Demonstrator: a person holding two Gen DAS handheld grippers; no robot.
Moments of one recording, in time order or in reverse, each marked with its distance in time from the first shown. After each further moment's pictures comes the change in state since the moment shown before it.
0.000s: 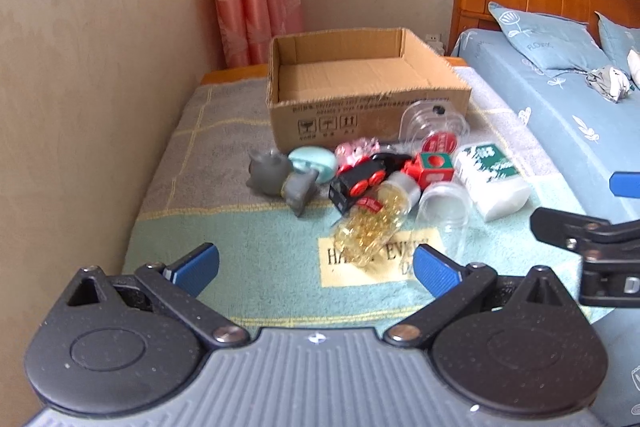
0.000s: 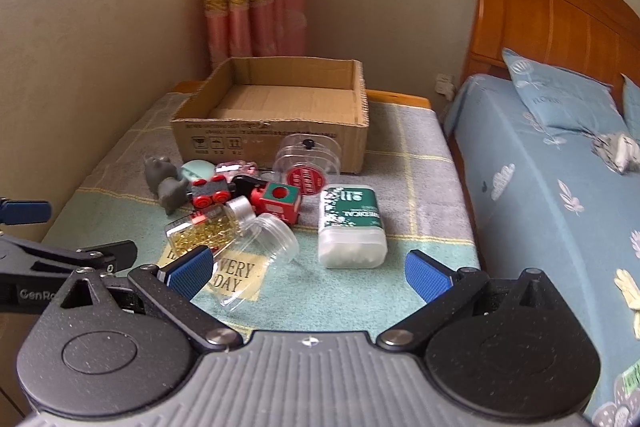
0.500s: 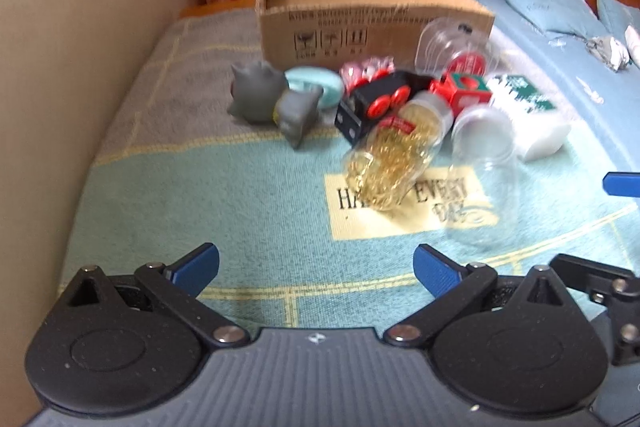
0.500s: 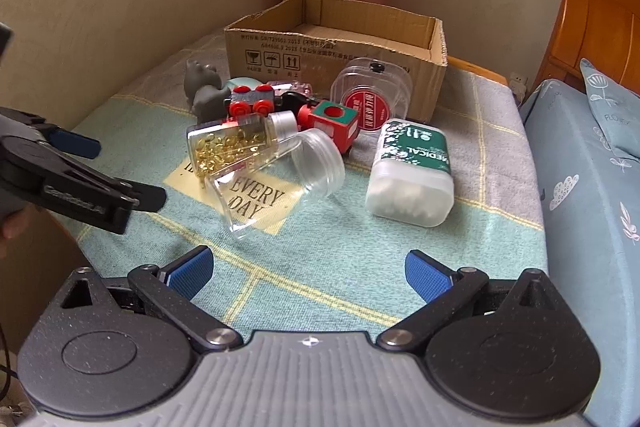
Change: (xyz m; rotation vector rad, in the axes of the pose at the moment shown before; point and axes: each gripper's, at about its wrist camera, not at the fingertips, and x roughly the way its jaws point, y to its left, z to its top) left arm 0.074 0.015 -0.035 0.010 0.118 -0.061; right arm 0.056 0.001 -0.050 -0.181 0.080 0.166
